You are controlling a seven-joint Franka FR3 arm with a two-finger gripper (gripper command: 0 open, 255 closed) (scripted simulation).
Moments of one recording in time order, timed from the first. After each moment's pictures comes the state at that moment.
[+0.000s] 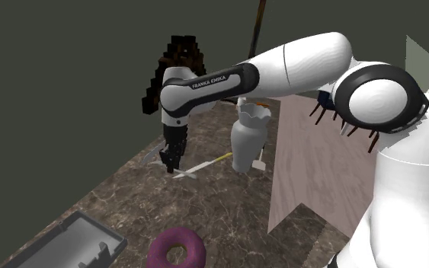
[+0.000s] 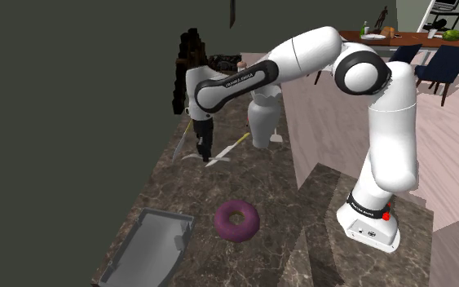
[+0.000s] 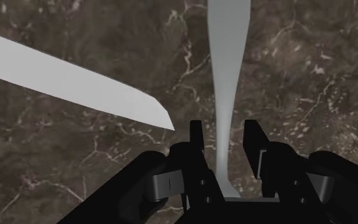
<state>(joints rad) 0.23 0.36 0.15 -1.71 0.15 1.94 -0.17</state>
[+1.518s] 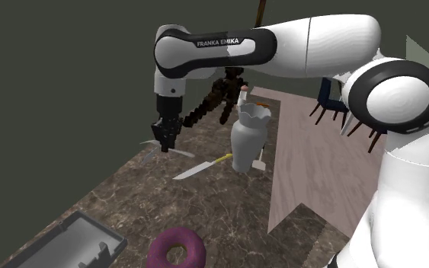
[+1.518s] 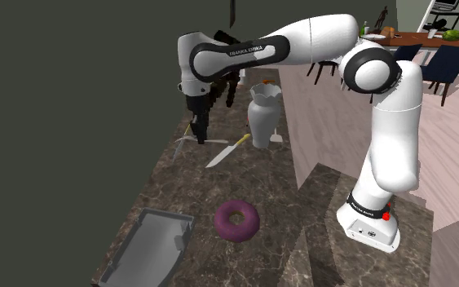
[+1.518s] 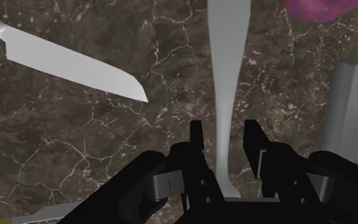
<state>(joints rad) 0.25 0.31 0.17 -1.52 0.15 1.71 -0.10</state>
